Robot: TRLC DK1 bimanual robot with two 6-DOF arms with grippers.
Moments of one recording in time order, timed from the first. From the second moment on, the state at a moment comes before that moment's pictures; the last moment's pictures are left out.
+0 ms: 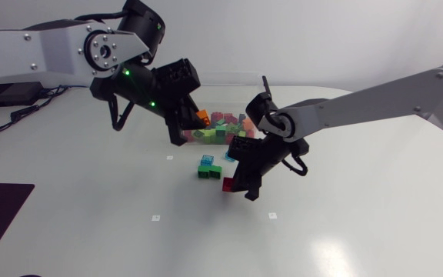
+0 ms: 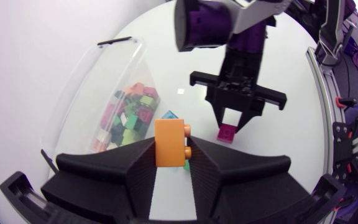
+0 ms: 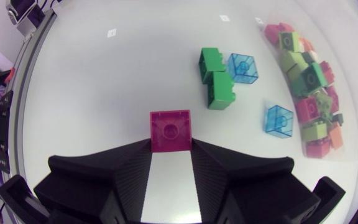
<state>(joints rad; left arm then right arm) -0.45 1.75 1.45 -0.62 0.35 0.83 0.48 1.97 1.22 -0.52 -0.39 -0.82</state>
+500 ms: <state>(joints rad) -0.36 2.02 1.77 -0.46 0.35 0.58 0.37 1.78 1.23 -0.53 -0.41 -0.78</state>
